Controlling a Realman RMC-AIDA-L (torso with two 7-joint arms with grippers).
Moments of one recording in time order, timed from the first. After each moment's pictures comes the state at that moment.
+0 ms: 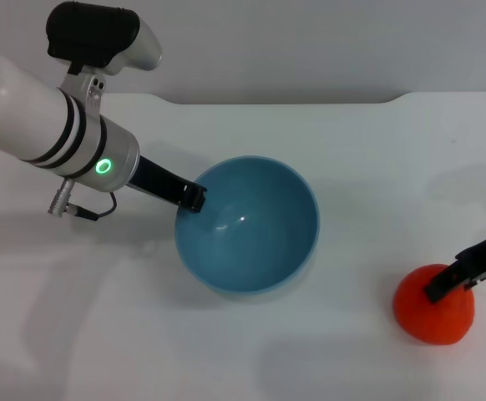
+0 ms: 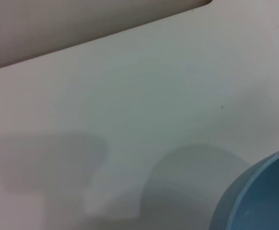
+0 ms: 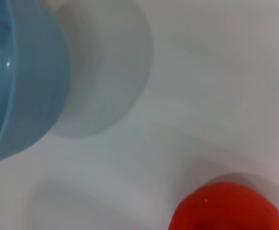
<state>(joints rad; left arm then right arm) -0.63 -2.06 1.51 1.23 2.47 1.28 -2.87 0.70 2.06 -0.95 -1.06 -2.71 -1.77 2.60</state>
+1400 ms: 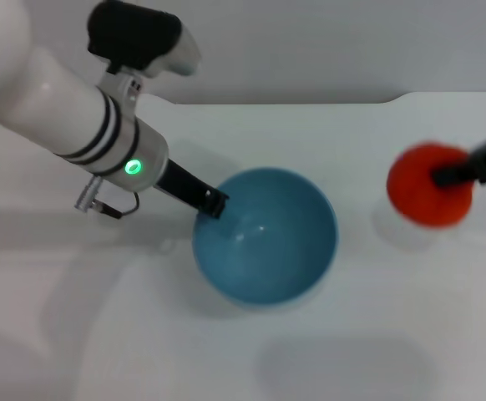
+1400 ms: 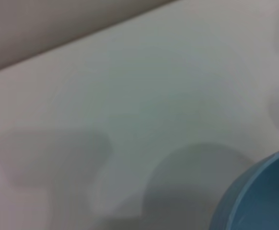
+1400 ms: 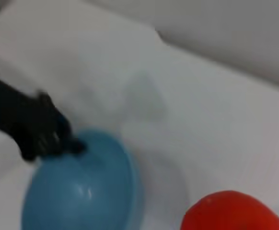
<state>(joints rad) -0.71 -2.06 1.57 1.16 2.47 1.27 -2.86 0.60 2.05 -0.98 -1.57 -2.46 -1.84 2.55</state>
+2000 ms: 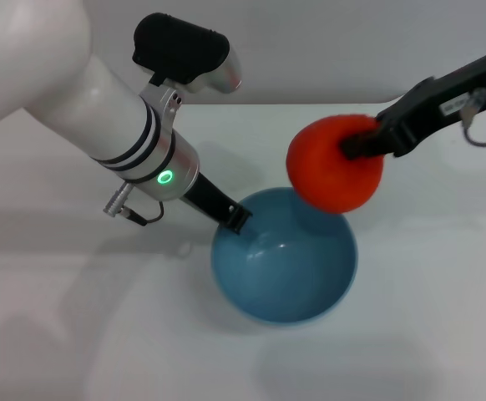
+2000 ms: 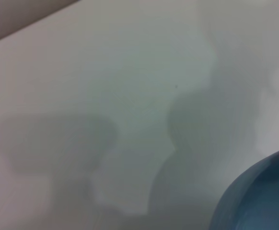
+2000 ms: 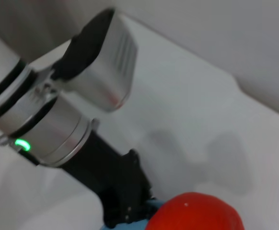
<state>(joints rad) -0.79 -2.07 1.65 1.08 2.45 1.25 -2.88 0.73 2.06 -1.09 -1.49 -2.35 -1.77 2.52</state>
